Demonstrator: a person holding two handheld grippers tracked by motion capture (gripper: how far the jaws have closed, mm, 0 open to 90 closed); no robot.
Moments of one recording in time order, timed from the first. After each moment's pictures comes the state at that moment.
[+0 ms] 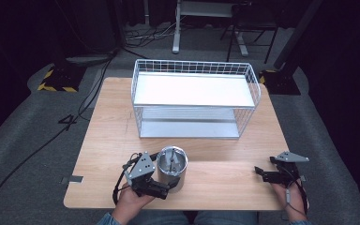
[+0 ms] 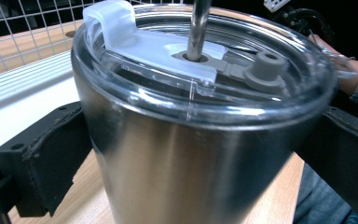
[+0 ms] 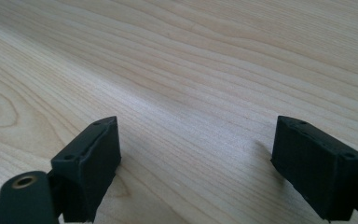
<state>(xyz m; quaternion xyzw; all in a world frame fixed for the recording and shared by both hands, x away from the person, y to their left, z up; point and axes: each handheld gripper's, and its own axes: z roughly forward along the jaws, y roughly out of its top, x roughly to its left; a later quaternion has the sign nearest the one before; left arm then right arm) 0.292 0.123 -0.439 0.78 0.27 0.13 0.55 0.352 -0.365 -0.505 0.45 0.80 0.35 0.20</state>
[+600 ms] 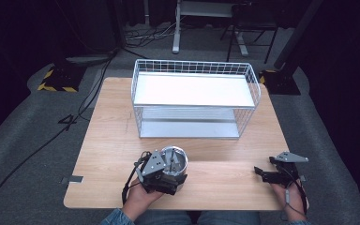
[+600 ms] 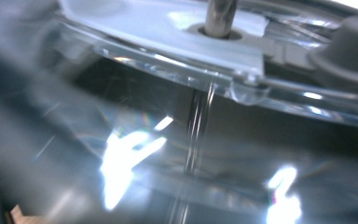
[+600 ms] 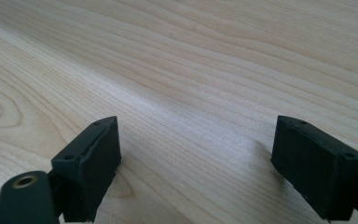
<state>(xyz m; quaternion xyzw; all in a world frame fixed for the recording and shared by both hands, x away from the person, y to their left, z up) 0.306 0.099 -0.453 0.79 0.27 0.14 0.53 0.352 -0.363 -0.505 0.45 0.80 0.35 0.20</state>
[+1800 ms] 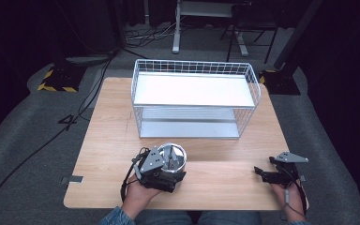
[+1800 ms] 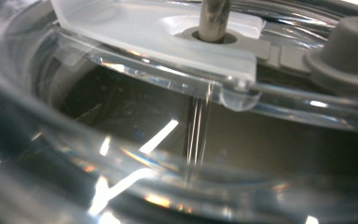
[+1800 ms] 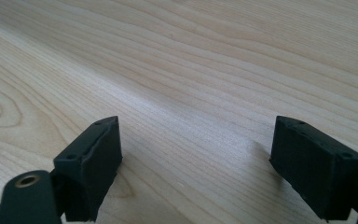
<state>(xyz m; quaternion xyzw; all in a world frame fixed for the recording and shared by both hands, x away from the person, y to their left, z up) 0.306 0.106 -0.428 0.80 0.27 0.14 0.52 0.351 -0.362 -0.505 0.45 0.80 0.35 0.20</state>
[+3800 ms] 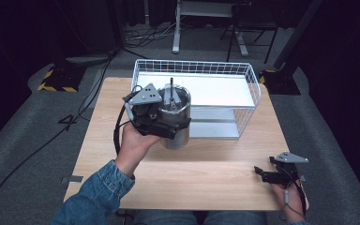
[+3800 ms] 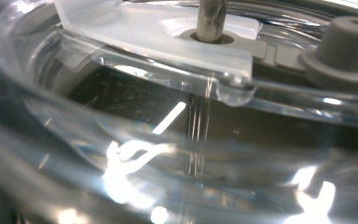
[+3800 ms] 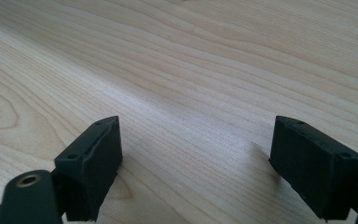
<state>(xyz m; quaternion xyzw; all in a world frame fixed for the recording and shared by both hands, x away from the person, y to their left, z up) 0.371 0.110 -0.267 0.78 0.25 0.13 0.56 0.350 -0.362 -0.505 0.45 0.80 0.35 0.21</state>
